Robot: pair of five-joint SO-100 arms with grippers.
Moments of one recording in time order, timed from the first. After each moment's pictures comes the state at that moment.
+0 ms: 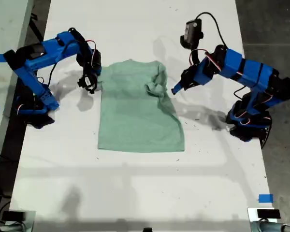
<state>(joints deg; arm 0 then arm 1) -56.2 92.7 106.3 73.9 38.1 25.6 109.0 96.2 78.7 -48.1</state>
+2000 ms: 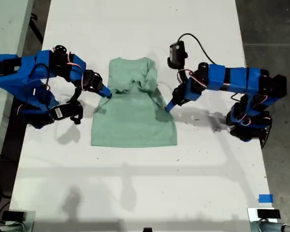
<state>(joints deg) -18.3 116.5 108.5 75.5 17.5 14.8 99.1 100.5 72.8 -42.5</state>
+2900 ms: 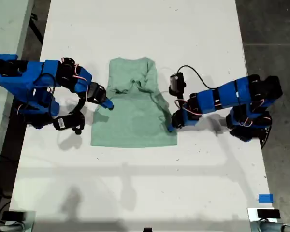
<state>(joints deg) -12.0 110.9 110.0 70.9 14.9 2.5 93.2 121.3 49.5 -23.0</state>
